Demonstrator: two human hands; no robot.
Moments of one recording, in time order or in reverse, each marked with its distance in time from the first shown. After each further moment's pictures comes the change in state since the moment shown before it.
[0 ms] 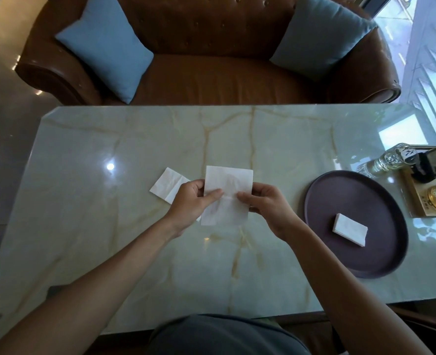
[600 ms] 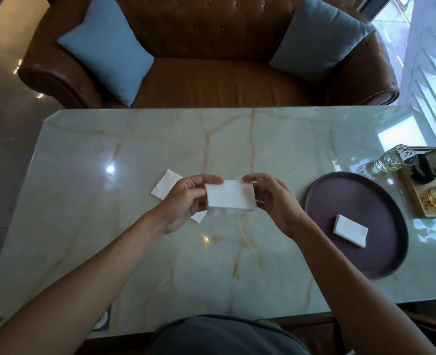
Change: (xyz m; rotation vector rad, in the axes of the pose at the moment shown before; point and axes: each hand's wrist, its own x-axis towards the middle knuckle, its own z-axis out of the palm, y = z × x) left_hand -0.002 0.020 -0.022 -0.287 -0.288 -0.070; right_hand 0.000 -0.014 -0.008 0.058 0.058 -0.014
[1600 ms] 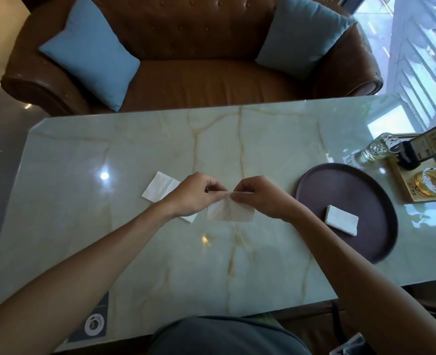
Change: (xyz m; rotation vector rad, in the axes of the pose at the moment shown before) left_hand 0.025 0.009 0.027 0.883 0.003 0.045; right_hand 0.003 -0.016 -0.005 -0.851 -0.083 -0.023
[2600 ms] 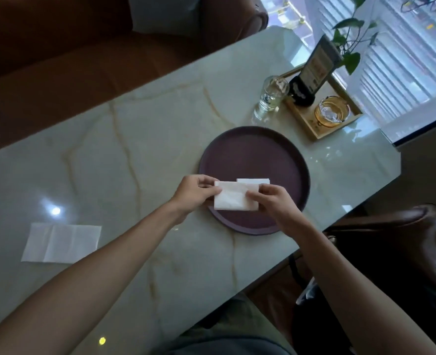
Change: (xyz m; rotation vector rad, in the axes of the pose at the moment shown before) left_hand 0.167 0.092 0.250 -0.319 -0.181 -0.228; right_hand -0.126 0.260 -0.117 0.878 0.549 0.382
